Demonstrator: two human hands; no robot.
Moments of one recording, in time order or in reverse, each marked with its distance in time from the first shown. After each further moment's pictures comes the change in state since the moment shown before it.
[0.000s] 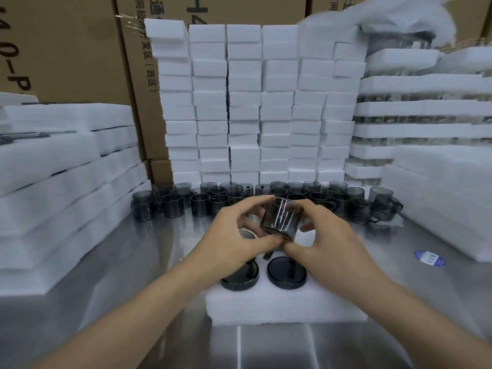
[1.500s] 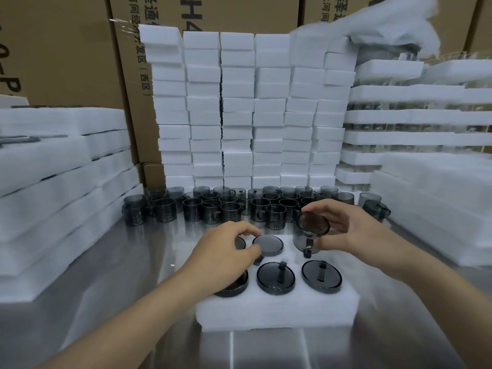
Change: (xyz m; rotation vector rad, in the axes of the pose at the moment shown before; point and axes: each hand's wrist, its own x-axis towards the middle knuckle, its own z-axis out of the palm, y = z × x) left_hand -0.005 -0.007 0.006 0.413 -0.003 -0.224; right_hand 0.024 0.052 -0.059 0.416 -0.306 0.107
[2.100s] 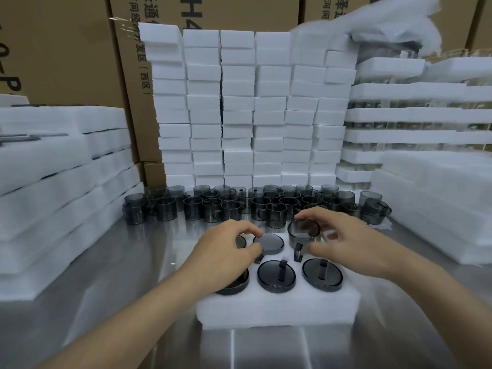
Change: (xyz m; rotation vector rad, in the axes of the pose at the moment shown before) left_hand -0.002 0.004 -0.001 0.012 -0.005 -0.009; right_hand -0.003 -0.005 0.012 -0.363 -0.030 0.015
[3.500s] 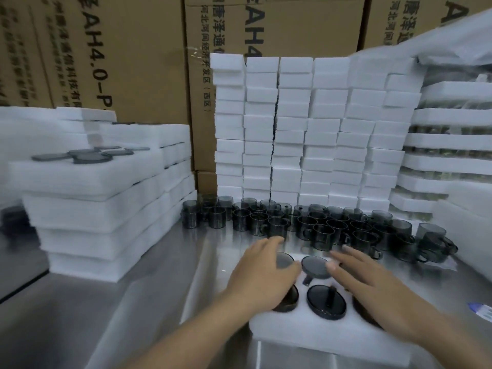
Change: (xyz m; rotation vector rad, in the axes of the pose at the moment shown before) left_hand -0.014 -0.001 -0.002 0.032 -0.002 -0.177; right_hand -0.006 -0.026 0.036 -0.044 -0.050 0.090
